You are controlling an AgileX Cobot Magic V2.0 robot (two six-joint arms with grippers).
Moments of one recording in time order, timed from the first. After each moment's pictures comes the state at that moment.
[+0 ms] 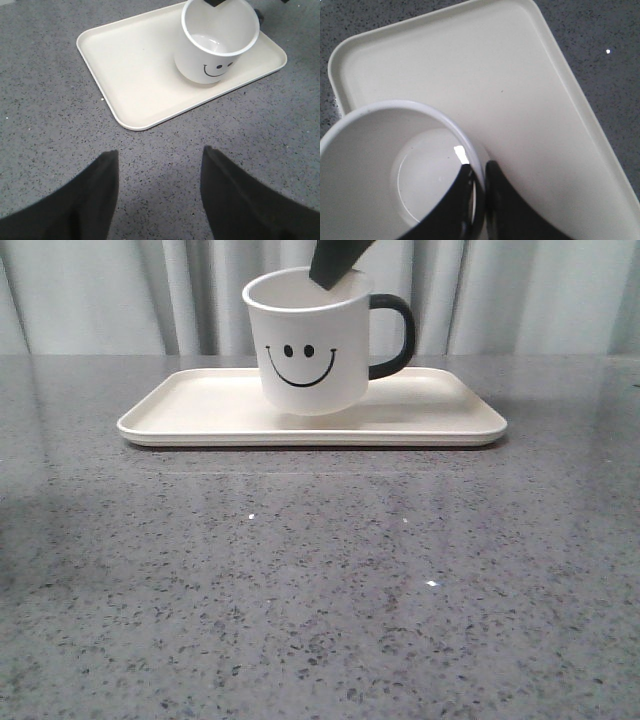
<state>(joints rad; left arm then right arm) -0.45 0.84 -0.90 -0.11 0.72 0.05 0.43 2.01 -2.08 0.37 1.16 -0.78</state>
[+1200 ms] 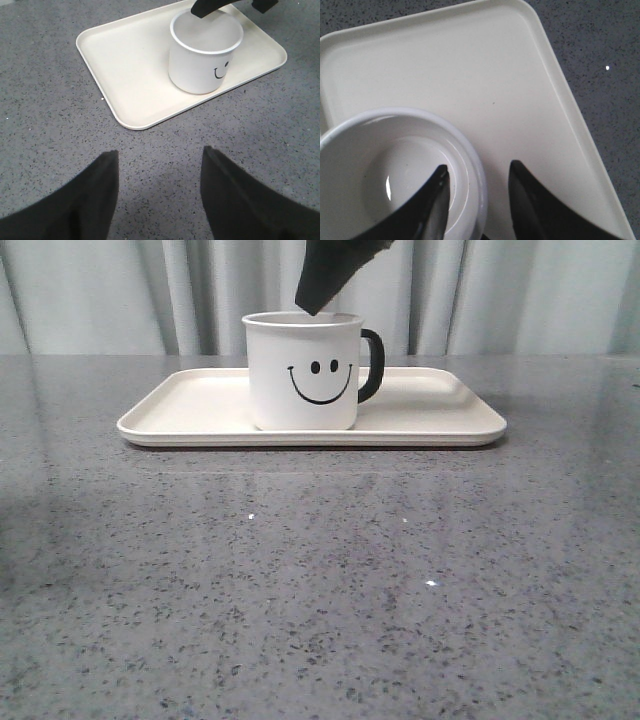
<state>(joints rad) -0.45 0.84 -0.90 -0.11 0.72 0.06 0.43 2.05 -2.08 0.39 1.09 -0.87</state>
